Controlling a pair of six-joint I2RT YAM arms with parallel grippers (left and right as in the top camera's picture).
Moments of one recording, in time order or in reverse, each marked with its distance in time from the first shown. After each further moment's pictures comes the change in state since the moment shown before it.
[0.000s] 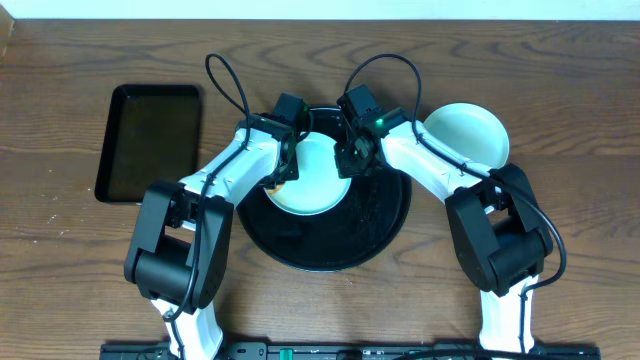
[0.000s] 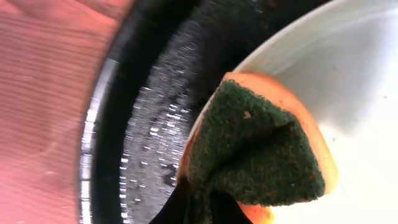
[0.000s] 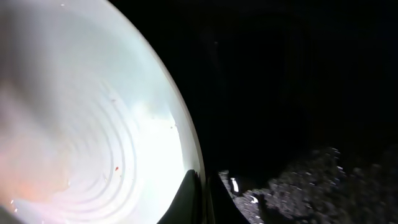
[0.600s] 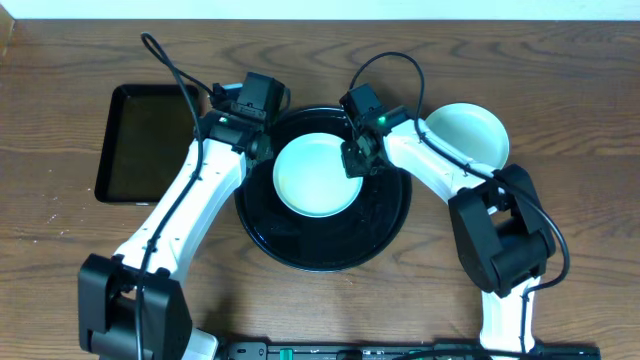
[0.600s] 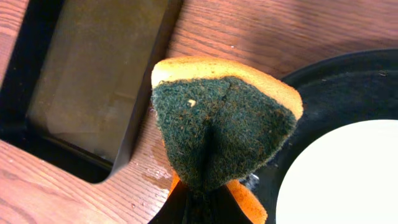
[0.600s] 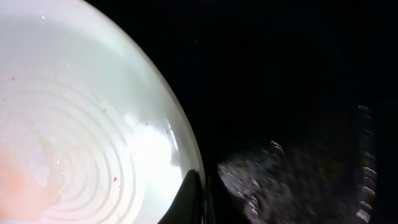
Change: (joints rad) left arm 0.041 -0.292 0.031 -0.077 -0.172 -0.001; right arm -0.006 -0.014 0.014 -0.064 0.099 -0.001
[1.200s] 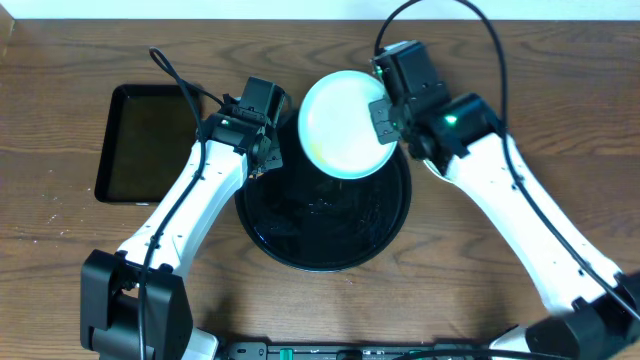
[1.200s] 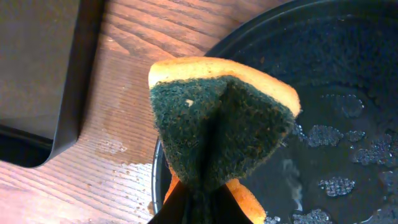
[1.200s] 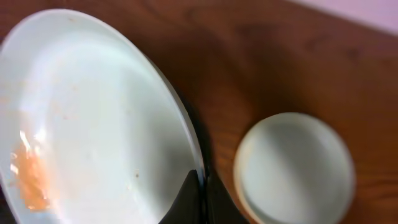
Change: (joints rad) left arm 0.000 0.006 -0.029 -0.007 0.188 0.000; right arm 0.001 -0.441 0.096 -0.117 0.288 -0.222
